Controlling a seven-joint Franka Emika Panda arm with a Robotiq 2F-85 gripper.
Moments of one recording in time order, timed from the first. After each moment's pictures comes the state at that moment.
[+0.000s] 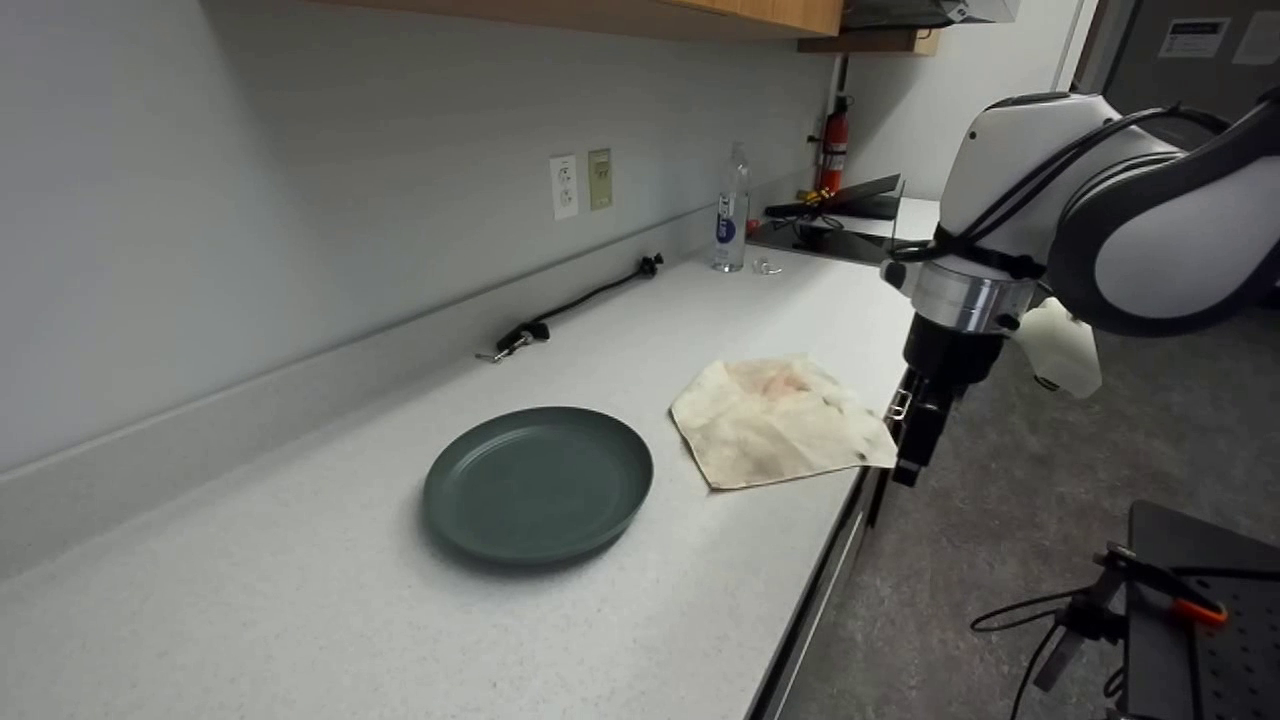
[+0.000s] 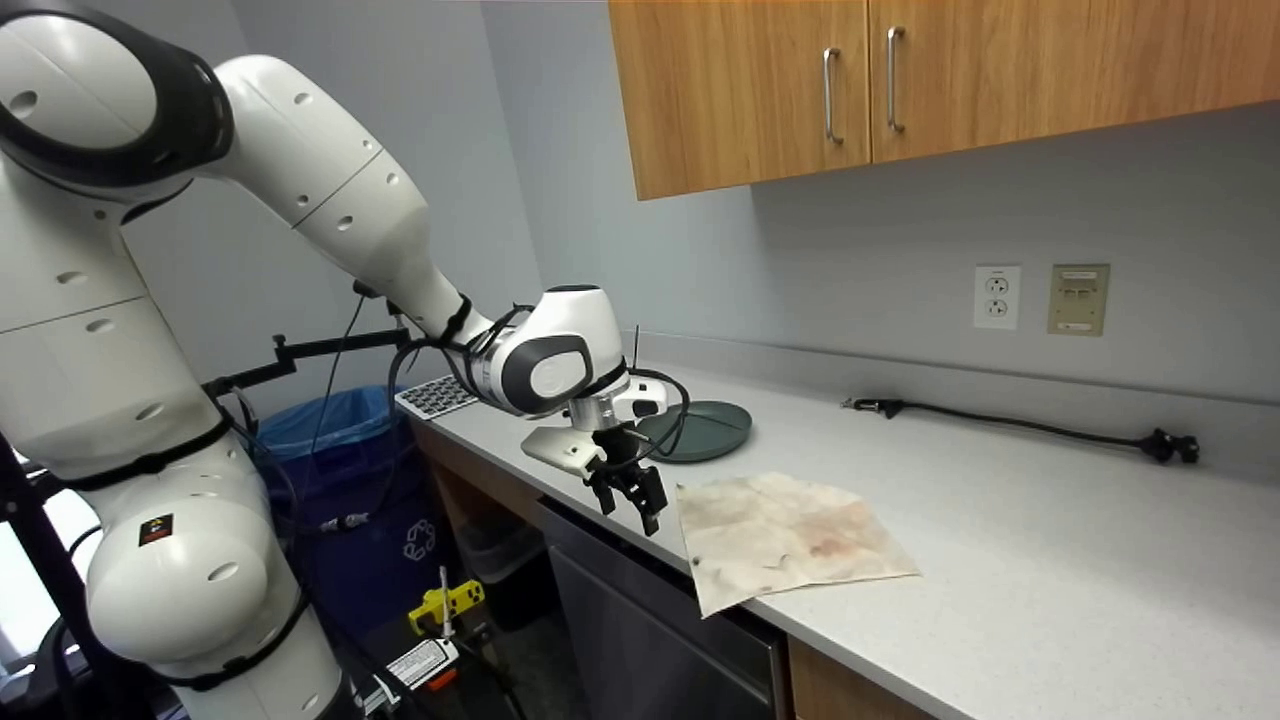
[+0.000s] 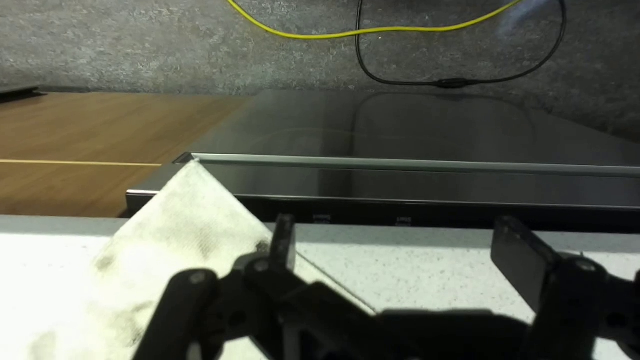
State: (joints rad) arm 0.03 -0.08 0.02 -2.66 -0.04 2.64 -0.05
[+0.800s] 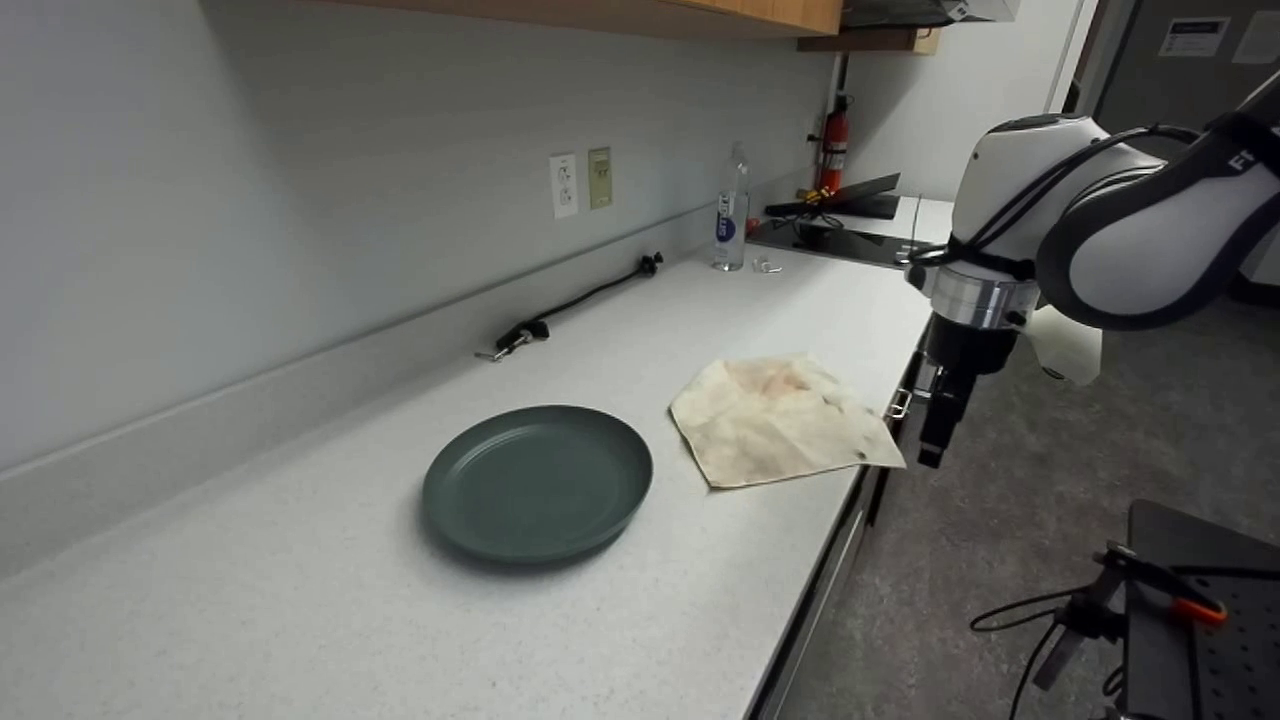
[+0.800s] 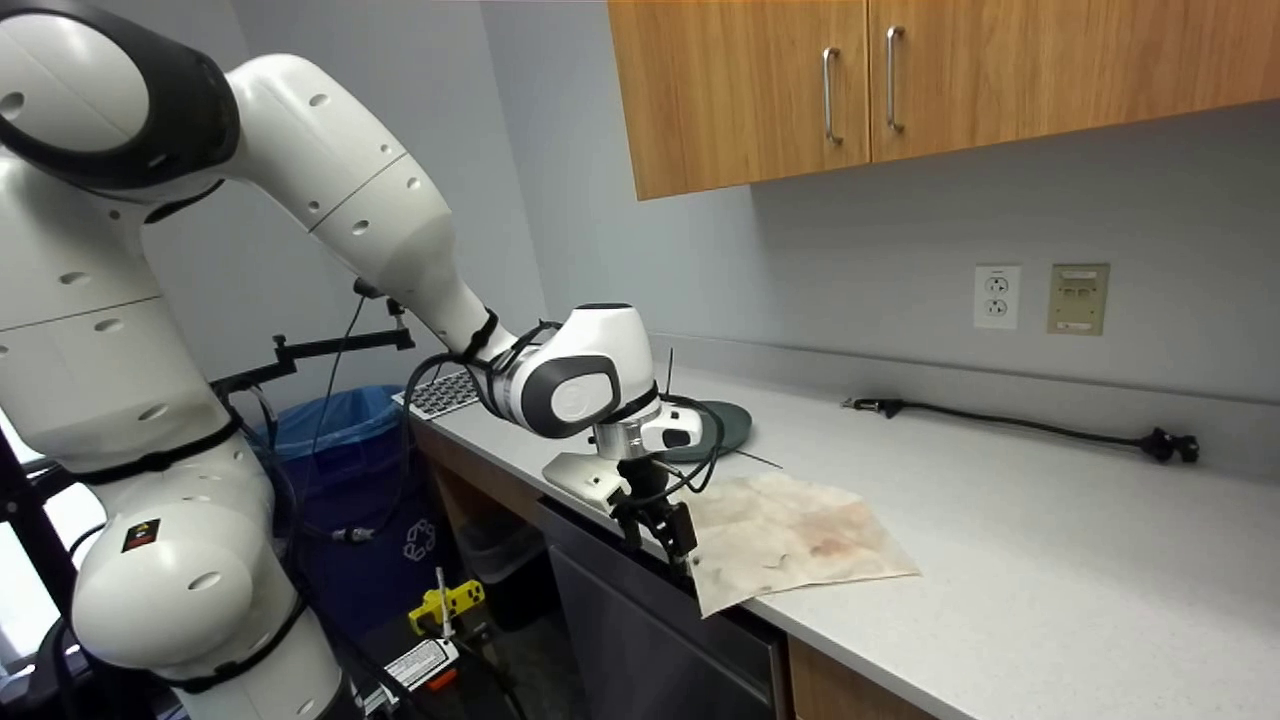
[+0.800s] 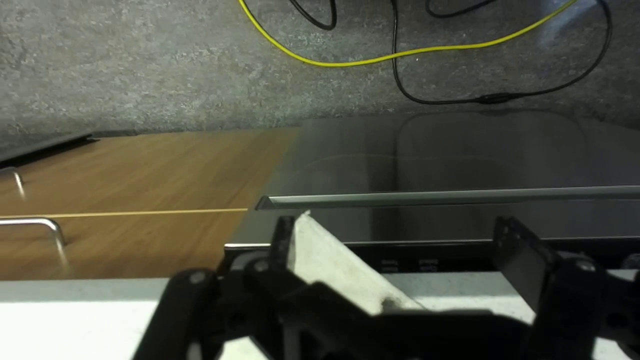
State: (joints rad) arm -0.05 -0.03 -0.06 -2.66 -0.14 2.63 -0.06
